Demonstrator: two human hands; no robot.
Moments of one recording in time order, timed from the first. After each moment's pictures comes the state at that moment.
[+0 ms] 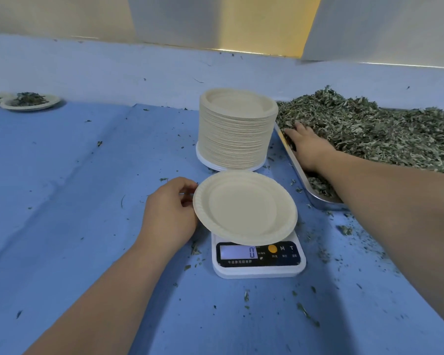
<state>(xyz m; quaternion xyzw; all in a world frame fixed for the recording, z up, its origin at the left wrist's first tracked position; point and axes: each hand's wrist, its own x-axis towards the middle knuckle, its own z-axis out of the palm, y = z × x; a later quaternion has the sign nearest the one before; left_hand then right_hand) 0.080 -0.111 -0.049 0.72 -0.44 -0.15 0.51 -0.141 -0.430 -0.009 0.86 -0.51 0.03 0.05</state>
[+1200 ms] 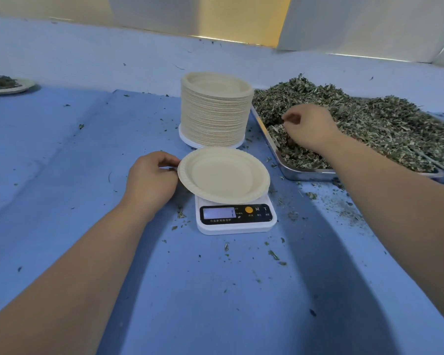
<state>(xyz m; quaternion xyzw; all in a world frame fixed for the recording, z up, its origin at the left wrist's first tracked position) 0.084 -0.108 -0.040 0.72 -0.40 -0.20 0.53 -0.187 -0.328 0.038 0.83 -0.49 0.26 -0.04</state>
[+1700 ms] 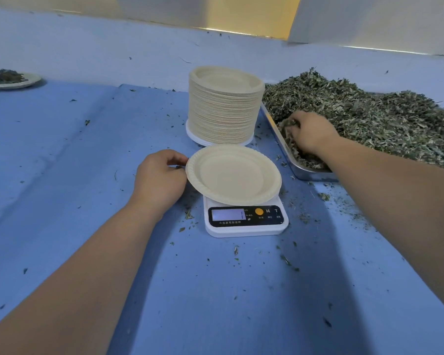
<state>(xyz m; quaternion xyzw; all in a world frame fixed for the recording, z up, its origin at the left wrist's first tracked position) 0.086 -0.115 -0.045 0.72 -0.40 -0.20 0.53 -0.174 -0.368 0.010 0.83 -0.54 0.15 0.01</state>
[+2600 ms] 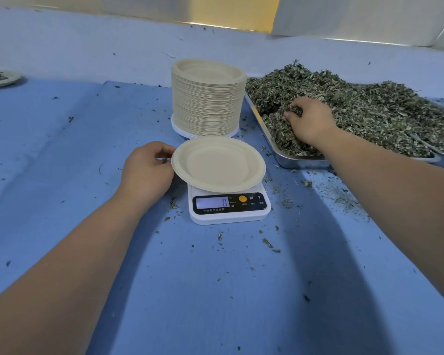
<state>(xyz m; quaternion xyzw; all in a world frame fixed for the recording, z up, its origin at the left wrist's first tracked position) 0.079 -0.107 -0.041 0.71 -0.45 -0.18 0.51 -0.201 -0.342 0.015 0.78 -0.54 0.30 -0.03</state>
